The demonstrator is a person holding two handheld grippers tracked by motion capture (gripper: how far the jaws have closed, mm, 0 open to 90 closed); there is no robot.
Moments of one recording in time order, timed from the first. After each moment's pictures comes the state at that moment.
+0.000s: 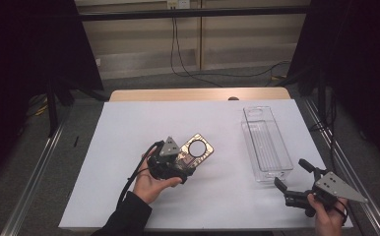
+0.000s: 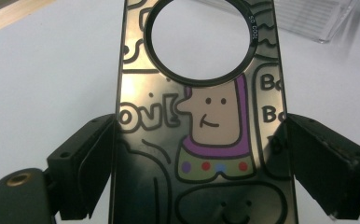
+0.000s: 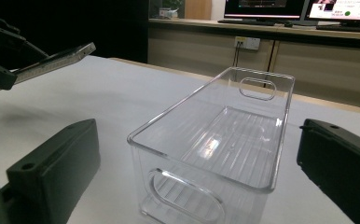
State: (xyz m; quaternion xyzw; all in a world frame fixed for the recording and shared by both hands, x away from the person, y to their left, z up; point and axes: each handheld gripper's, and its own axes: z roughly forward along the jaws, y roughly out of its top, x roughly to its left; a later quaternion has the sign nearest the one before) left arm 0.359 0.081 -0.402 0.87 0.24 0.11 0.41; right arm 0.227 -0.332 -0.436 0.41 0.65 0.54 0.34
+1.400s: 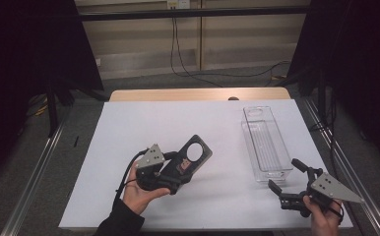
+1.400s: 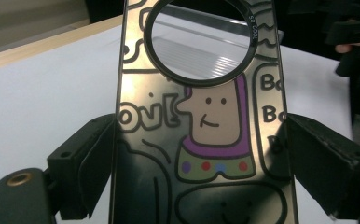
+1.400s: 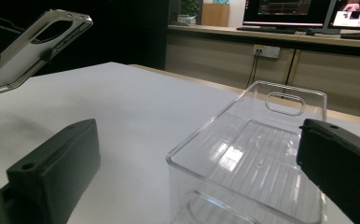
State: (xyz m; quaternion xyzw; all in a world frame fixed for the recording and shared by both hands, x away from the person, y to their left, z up) left arm 0.328 0.109 -0.394 0.81 0.21 0.06 0.54; right arm 0.225 -0.315 -0.425 0.38 0.66 0.56 0.32
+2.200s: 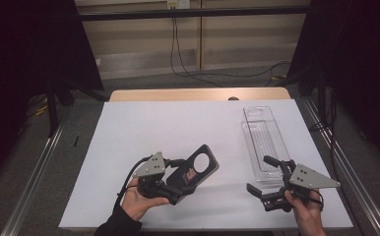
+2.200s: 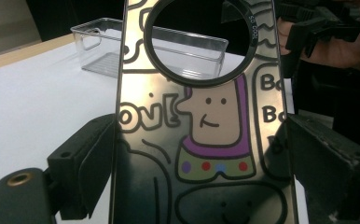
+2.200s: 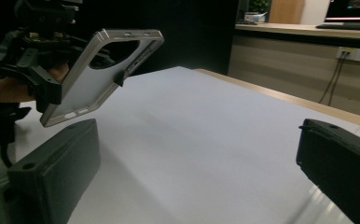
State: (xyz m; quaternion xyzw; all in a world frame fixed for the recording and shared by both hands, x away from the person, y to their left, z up) left arm 0.316 0.105 -0.402 0.80 0.15 0.01 0.58; right arm 0.245 -0.269 -0.405 0.30 0.70 0.60 0.22
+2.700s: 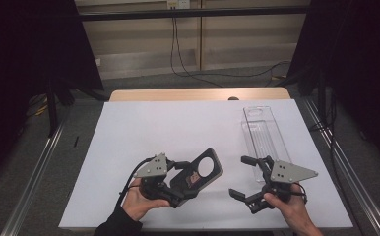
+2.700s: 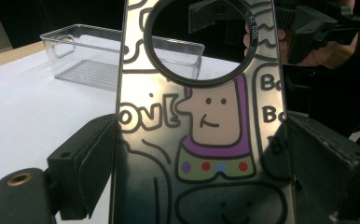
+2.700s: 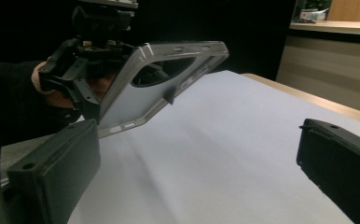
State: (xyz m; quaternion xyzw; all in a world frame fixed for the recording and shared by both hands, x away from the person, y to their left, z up) left arm 0.315 0.100 -0.400 0.80 0.11 -0.01 0.59; right arm 0.259 -0.229 -0.394 0.23 0.73 0.63 0.15
